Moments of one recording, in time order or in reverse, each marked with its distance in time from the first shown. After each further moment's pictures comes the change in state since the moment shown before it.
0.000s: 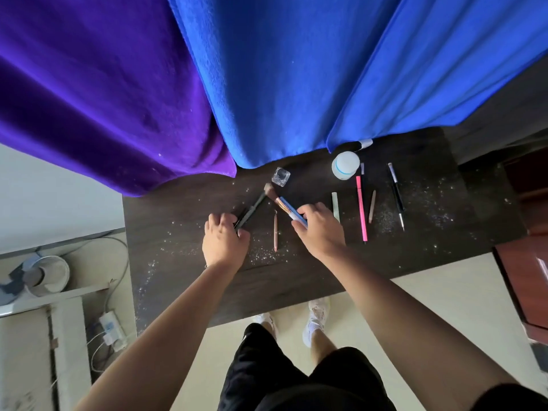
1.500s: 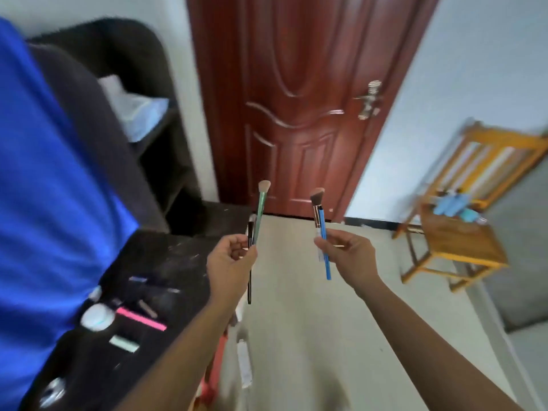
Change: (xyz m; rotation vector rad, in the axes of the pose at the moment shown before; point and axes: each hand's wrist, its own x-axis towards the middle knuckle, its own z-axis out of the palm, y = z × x) left_hand -0.312 0.295 0.035 -0.699 -0.784 0.899; right_hand -0.436 0.178 -0.162 0.961 1.251 0.808
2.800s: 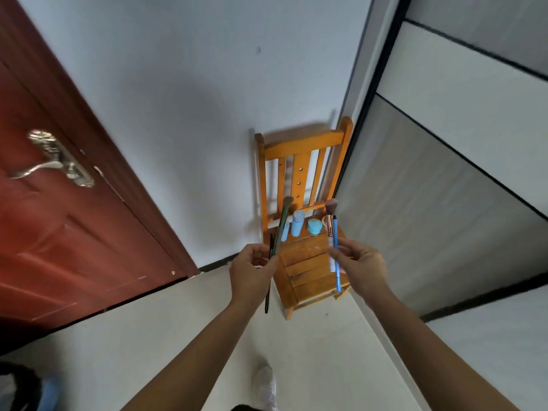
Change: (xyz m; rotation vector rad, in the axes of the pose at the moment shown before) left_hand 0.073 -0.016 0.895 0.198 -0.675 -0.063; right_hand 0.461 0.285 -0.611 0.023 0.527 0.375
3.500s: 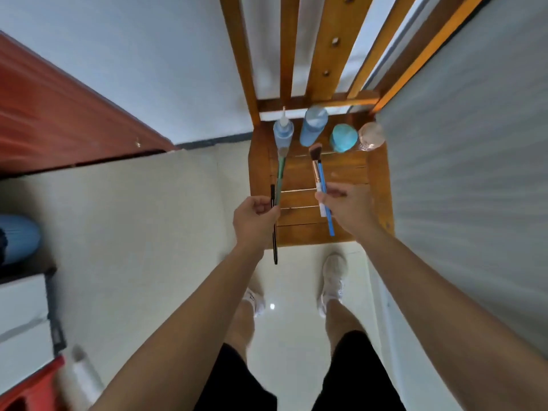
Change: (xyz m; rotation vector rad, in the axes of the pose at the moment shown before) left_hand 0.164 -0.231 0.207 0.055 0.221 -0.675; right_hand 0.297 0.248 0.102 -0.299 -0.476 0.241
